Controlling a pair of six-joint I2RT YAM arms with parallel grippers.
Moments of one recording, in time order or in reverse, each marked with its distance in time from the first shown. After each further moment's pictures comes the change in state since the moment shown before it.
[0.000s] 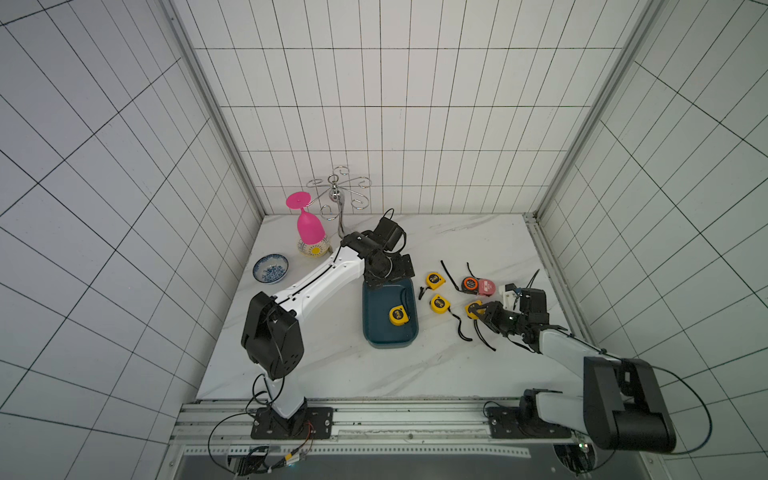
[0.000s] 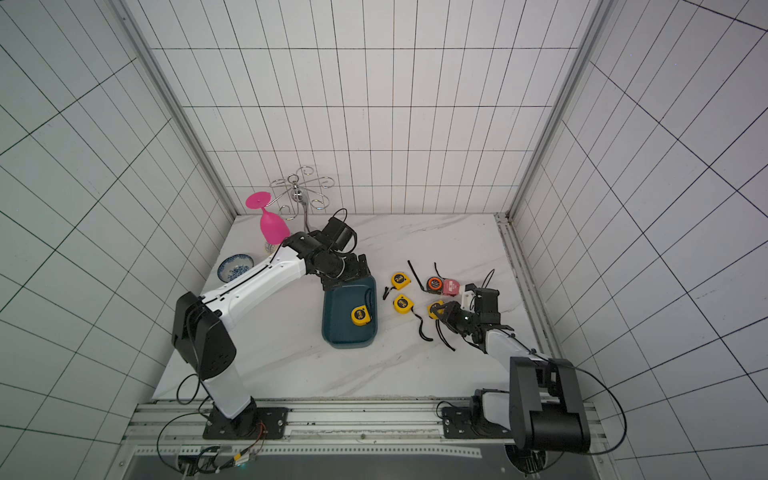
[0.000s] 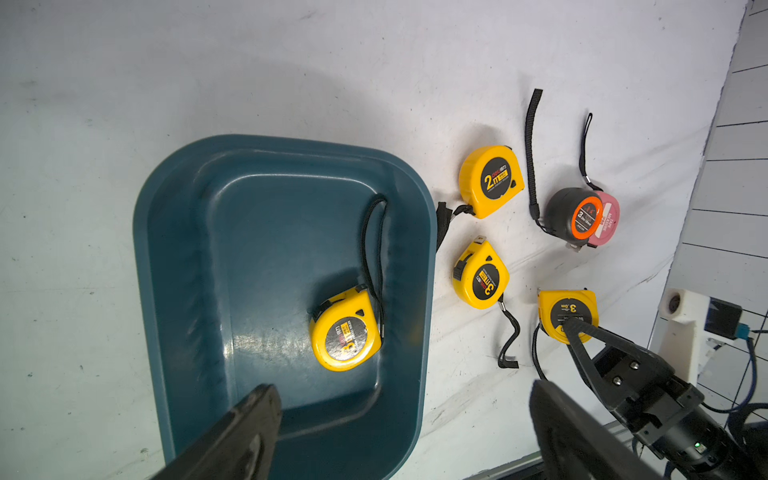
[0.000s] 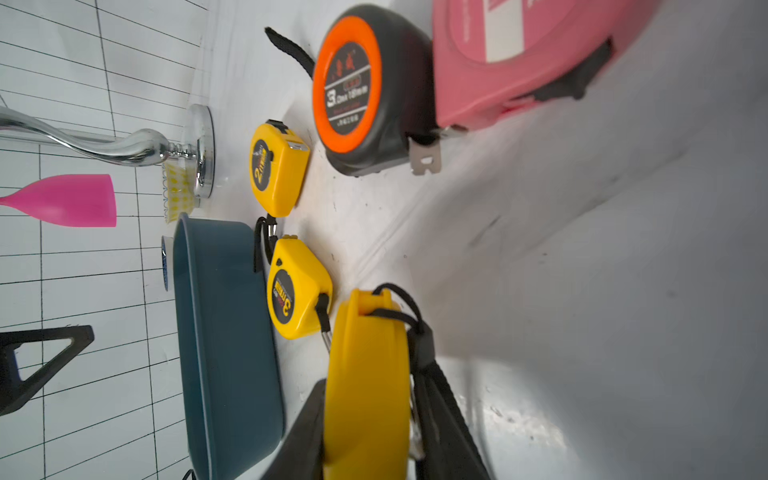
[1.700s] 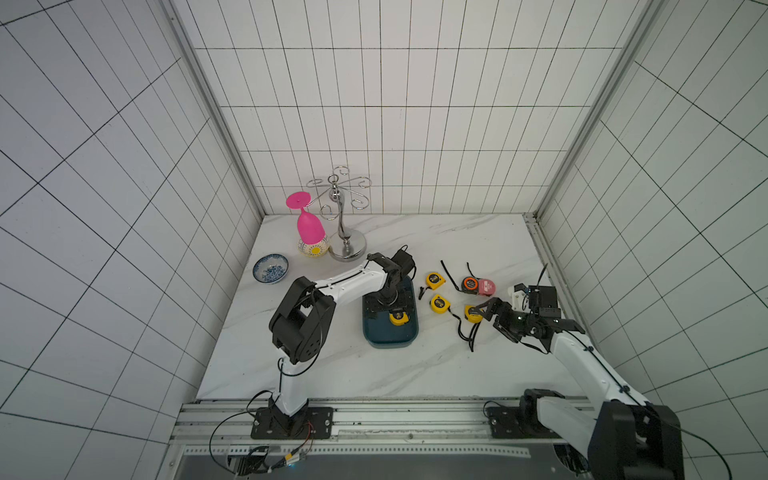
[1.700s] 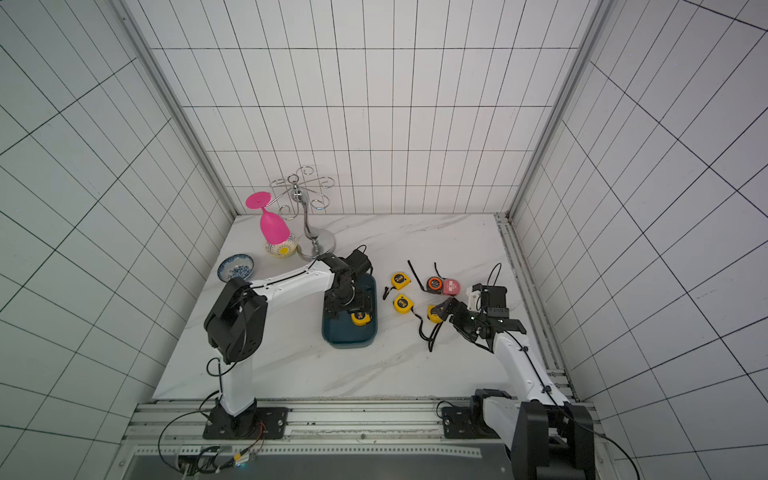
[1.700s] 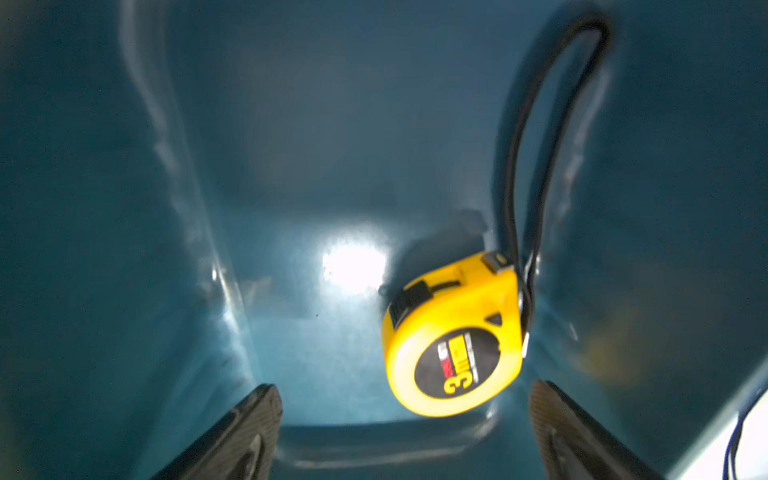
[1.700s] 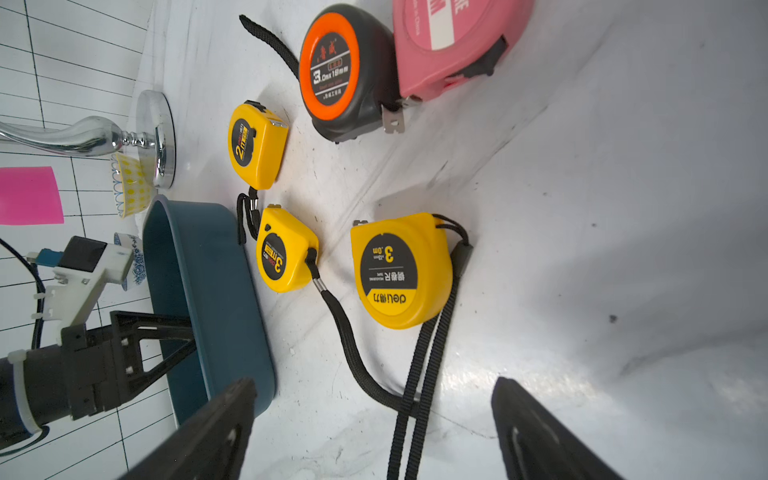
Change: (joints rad) left arm -0.072 0.198 -0.133 -0.035 -0.033 -0.006; right arm -0.016 -0.232 0.135 -0.496 0.108 -0.098
